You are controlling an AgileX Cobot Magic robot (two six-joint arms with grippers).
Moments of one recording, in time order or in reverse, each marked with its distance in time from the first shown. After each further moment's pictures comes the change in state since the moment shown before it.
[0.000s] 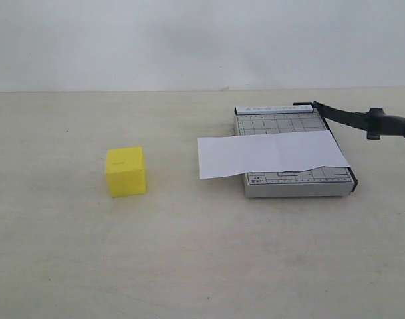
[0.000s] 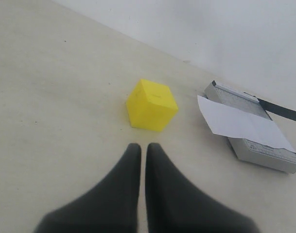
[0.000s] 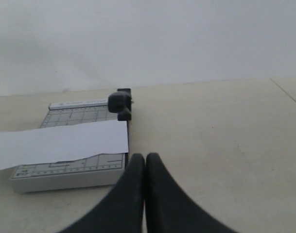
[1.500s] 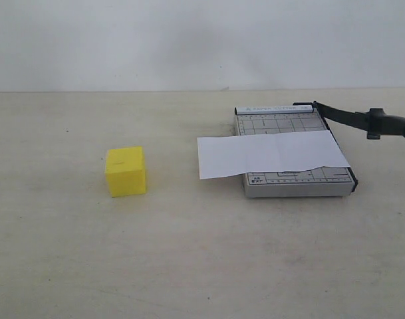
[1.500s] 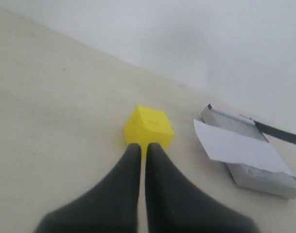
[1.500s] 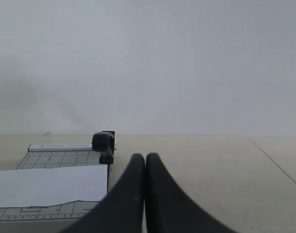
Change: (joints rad) left arm 0.000 0.000 0.000 0.000 -0.106 0.017; right arm 0.000 -0.106 0.111 -0.118 -0.231 0.018
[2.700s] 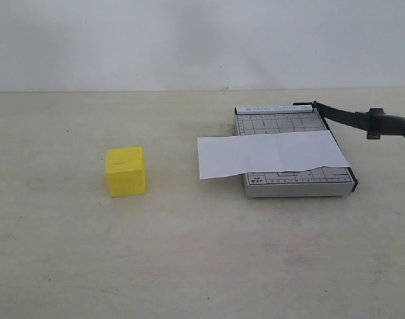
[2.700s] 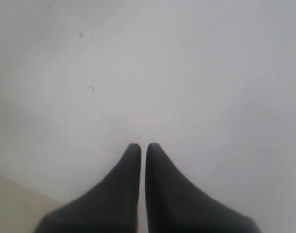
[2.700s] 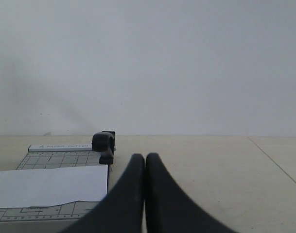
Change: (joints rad) left arm -0.028 0.000 -0.188 0.358 -0.301 -0.494; right arm 0.000 0.000 0.000 0.000 -0.002 0.000
